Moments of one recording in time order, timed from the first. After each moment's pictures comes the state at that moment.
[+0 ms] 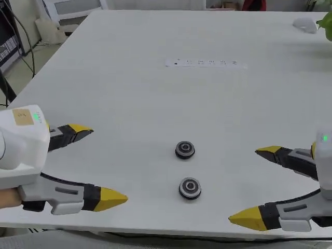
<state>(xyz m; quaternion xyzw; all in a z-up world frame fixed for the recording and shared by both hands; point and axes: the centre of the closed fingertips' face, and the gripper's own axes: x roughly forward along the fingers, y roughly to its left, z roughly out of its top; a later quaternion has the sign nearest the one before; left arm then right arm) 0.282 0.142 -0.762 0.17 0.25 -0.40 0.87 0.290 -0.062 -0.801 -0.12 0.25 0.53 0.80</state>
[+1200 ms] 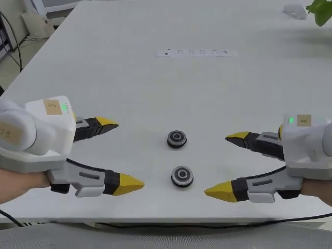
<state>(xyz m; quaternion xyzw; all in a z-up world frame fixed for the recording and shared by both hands) 0.291 0.094 -0.773 0.17 0.23 -0.47 0.84 0.298 -0.034 -0.808 -0.12 0.21 0.56 0.79</state>
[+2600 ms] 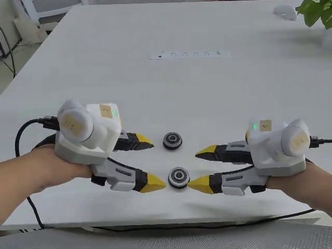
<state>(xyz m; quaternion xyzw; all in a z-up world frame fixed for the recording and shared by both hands) 0.297 0.038 -0.810 0.18 0.26 -0.55 0.77 0.299 -0.005 -0.836 -0.12 0.21 0.60 0.76</state>
